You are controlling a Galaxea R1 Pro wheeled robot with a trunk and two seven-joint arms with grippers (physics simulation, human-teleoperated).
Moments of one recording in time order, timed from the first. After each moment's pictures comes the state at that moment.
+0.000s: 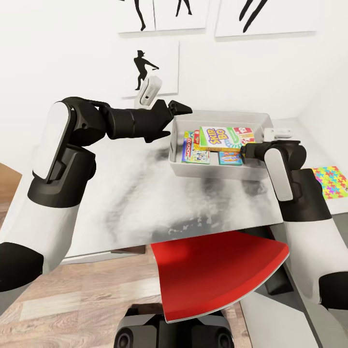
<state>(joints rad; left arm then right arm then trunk) -1.35 0.05 -0.42 -1.61 1.94 0.73 0.95 -1.15 -0.16 0.16 -1.42 -0.47 1.04 -0.55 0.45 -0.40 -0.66</state>
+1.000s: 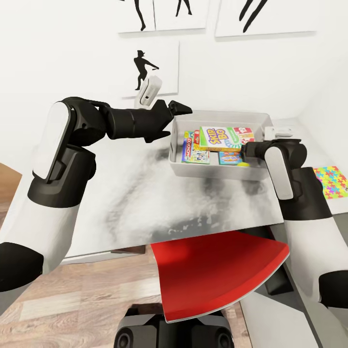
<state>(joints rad) -1.35 0.05 -0.42 -1.61 1.94 0.73 0.96 -1.16 -0.16 0.16 -1.42 -0.47 1.04 -0.56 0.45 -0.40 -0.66</state>
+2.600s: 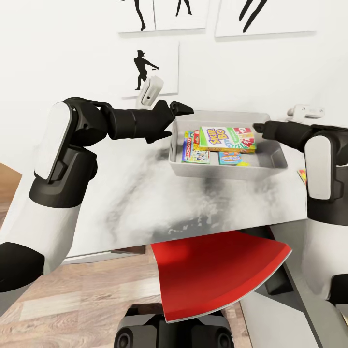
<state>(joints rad) -1.35 0.04 -0.42 -1.61 1.94 0.73 0.96 -1.16 -0.22 0.01 -1.61 -0.48 1.04 -0.27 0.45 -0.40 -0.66</state>
